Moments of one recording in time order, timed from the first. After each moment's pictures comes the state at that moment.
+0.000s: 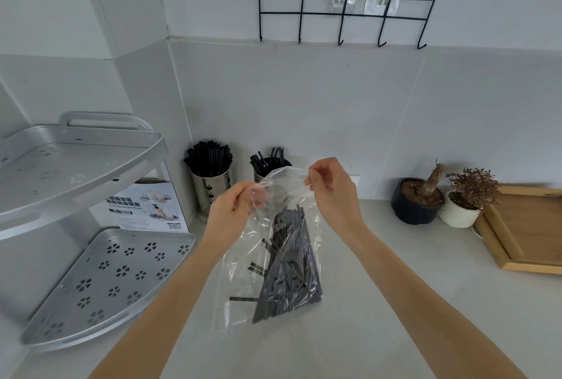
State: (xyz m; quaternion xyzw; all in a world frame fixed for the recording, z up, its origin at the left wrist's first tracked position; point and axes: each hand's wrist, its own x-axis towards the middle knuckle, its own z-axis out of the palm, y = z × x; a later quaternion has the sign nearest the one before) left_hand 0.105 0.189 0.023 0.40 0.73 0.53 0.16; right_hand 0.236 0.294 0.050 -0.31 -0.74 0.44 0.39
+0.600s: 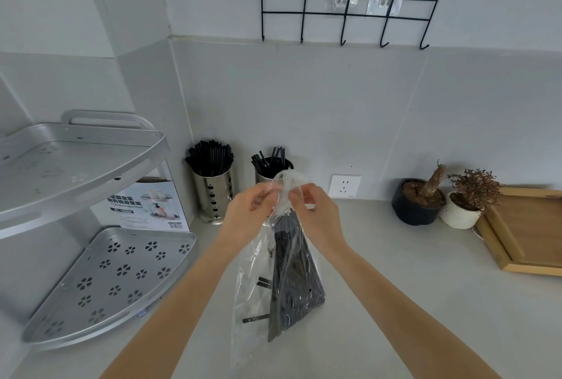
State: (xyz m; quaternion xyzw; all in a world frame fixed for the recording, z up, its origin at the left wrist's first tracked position) left_hand 0.119 0.198 0.028 0.44 0.72 0.51 0.19; right_hand 0.222 0.280 0.018 -0.37 -0.76 0.43 0.32
